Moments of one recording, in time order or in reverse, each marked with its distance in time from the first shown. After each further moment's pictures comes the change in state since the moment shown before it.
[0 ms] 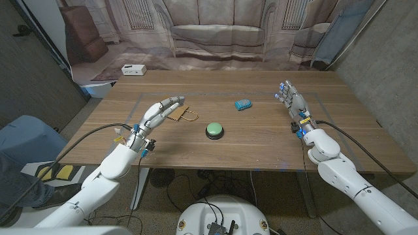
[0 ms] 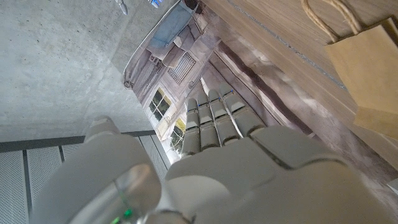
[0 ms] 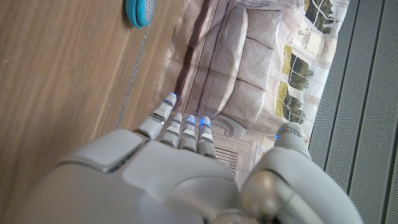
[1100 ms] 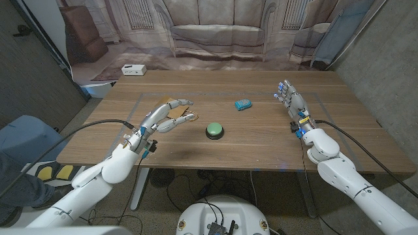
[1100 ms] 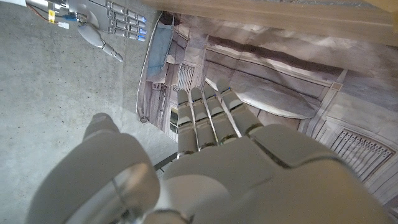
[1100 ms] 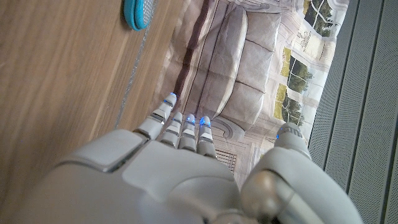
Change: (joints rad) left arm 0.122 0.029 -0.119 -0.241 0.570 0.172 0.311; left_hand 0.010 0.010 0.007 -0.007 -0.015 0.134 -0.059 0.012 0.000 0.082 -0.042 0.000 0.000 0.046 -0.029 -0.007 0.000 0.018 -0.018 -0.027 0.003; right arm -0.005 -0.002 -0.002 -0.020 -0.010 -0.012 -0.010; right_hand 0.000 0.000 -0.004 -0.004 -0.007 0.000 0.000 0.000 0.000 0.009 -0.002 0.000 0.000 0.005 0.006 0.000 0.000 0.000 0.000 -0.004 0.000
